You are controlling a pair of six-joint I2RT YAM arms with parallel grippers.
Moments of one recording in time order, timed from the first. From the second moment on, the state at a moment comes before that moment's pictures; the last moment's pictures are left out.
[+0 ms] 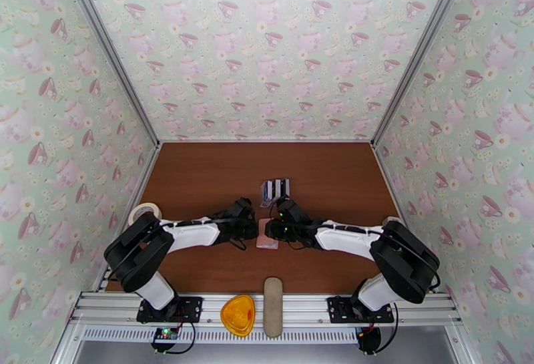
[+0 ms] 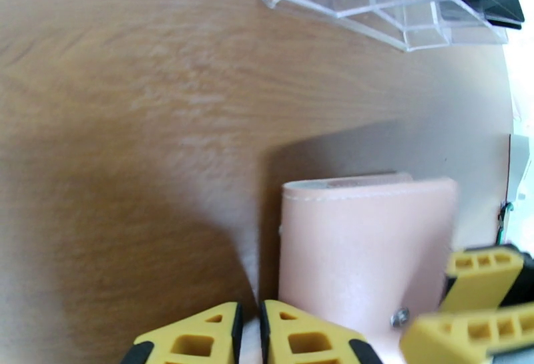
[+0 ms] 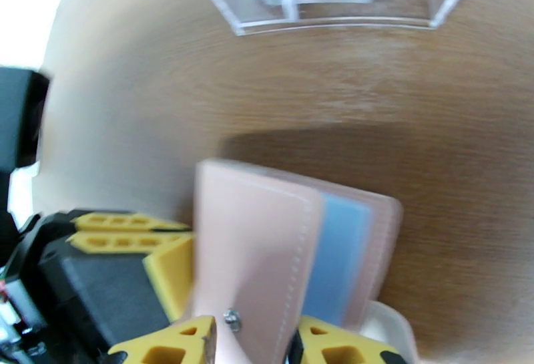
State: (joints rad) left arm -0.73 1.66 0.75 -0.06 0.12 -0.79; right arm 0.81 1.53 0.71 -0.02 -0.15 0.84
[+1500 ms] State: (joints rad) left arm -0.70 1.60 0.71 -0.11 0.14 -0.76; right arm 0.86 1.51 0.85 -0.25 -0.08 0.86
